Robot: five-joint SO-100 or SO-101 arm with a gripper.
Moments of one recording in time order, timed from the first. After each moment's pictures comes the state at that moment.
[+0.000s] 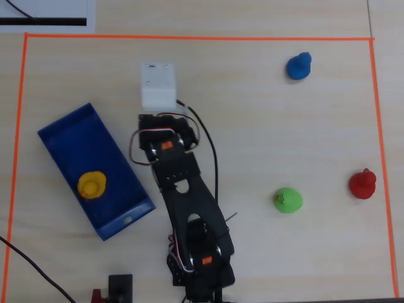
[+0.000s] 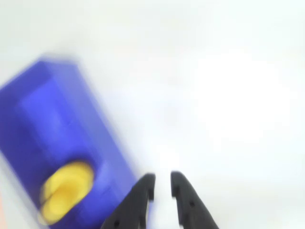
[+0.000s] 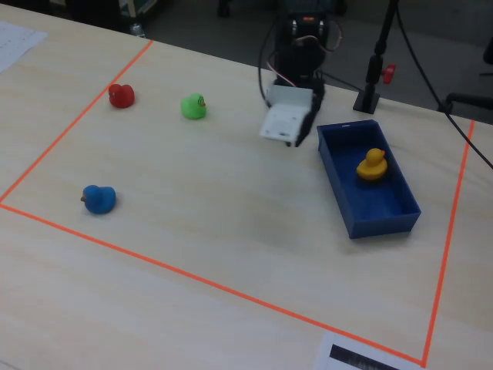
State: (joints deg) arm -12.0 119.2 108.5 67.9 -71.1
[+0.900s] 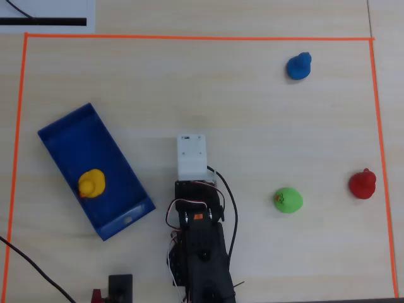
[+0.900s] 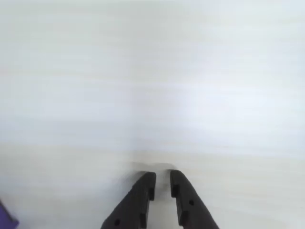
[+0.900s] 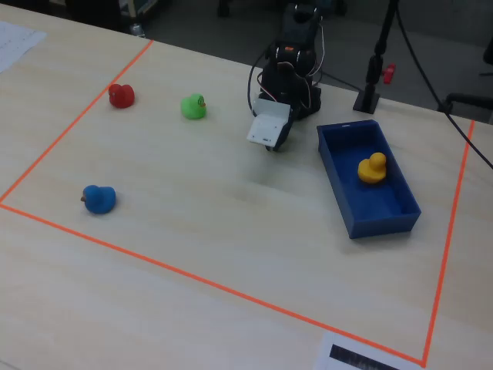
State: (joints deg) arm -3.1 181.7 178.7 63.1 -82.8
